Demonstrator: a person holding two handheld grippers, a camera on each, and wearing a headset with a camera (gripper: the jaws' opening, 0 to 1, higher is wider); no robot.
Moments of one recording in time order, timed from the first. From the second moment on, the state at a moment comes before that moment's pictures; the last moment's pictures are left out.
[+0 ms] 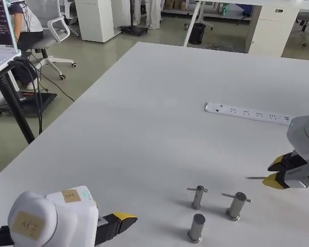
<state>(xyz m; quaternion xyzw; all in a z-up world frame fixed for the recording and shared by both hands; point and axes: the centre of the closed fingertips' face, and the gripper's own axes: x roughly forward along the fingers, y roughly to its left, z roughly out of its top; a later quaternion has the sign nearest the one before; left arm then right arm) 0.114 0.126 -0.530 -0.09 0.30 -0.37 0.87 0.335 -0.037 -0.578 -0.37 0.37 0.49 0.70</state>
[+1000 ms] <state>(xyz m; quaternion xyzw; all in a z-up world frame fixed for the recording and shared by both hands) 0.112 0.130 -0.531 -0.10 0.31 -0.37 0.87 0.362 -0.044 -0.614 -0.40 0.42 0.49 0.65</state>
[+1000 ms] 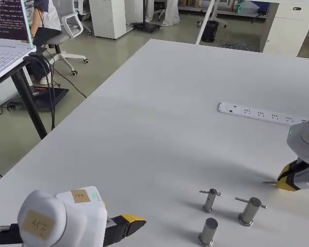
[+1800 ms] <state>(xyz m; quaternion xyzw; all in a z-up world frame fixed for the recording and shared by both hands) 0.120 0.129 -0.524 -0.09 0.29 -0.37 0.88 0.348 -0.043 -0.609 -0.35 0.42 0.48 0.69</state>
